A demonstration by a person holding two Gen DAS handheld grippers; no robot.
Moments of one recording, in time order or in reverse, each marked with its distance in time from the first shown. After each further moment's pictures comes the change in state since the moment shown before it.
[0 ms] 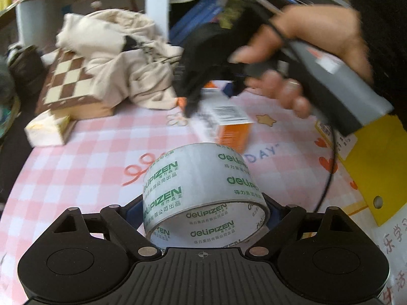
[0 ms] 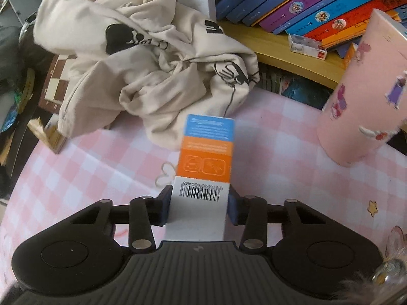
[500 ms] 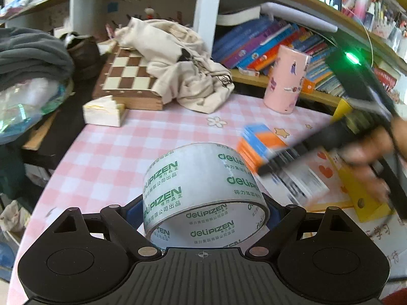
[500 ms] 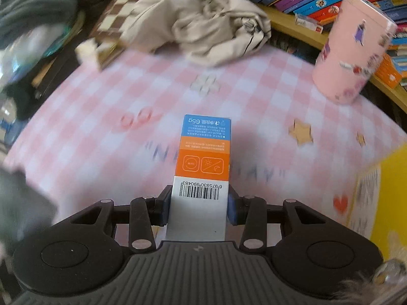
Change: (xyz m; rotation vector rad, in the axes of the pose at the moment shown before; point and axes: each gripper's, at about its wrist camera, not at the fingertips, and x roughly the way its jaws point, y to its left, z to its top) left arm -0.072 0.040 -0.022 -0.123 -0.048 0.037; right arm -0.062 0.025 -0.118 -0.133 0.028 0.008
